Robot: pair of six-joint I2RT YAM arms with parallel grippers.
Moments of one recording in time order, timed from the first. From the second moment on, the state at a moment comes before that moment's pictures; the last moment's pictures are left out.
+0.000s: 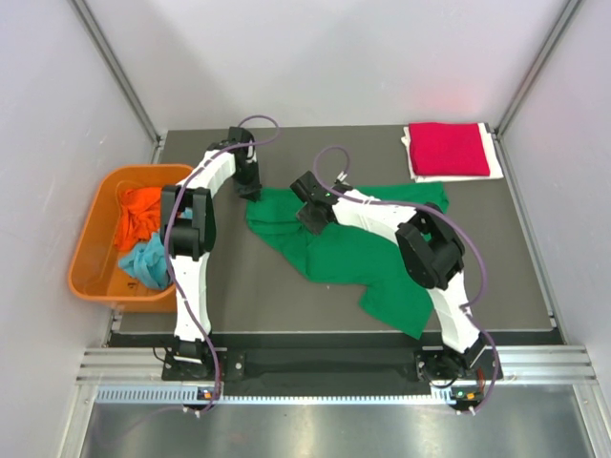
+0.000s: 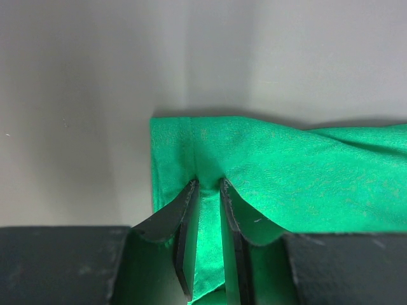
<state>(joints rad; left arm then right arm) -0.14 2.29 1.89 -0.77 0.09 -0.27 0.80 2.14 1.67 -0.59 0.28 1.47</state>
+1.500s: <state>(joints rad) -0.13 2.29 1.89 -0.75 0.04 -0.29 1.05 2.00 1.53 -0.42 0.19 1.62</state>
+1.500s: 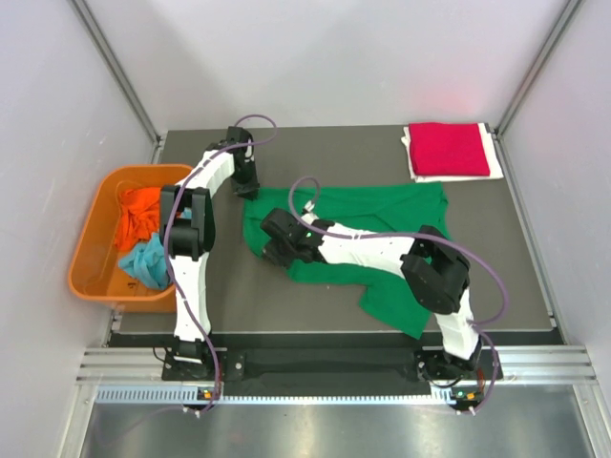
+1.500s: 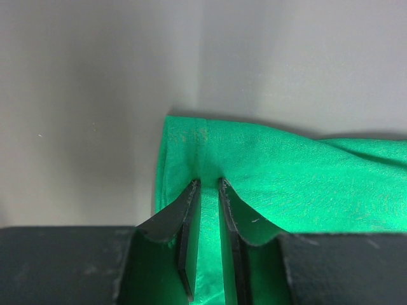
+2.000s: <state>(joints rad) -0.13 2.29 1.88 -0.74 0.04 -0.25 1.08 2.02 1.44 -0.25 0.08 1.69</state>
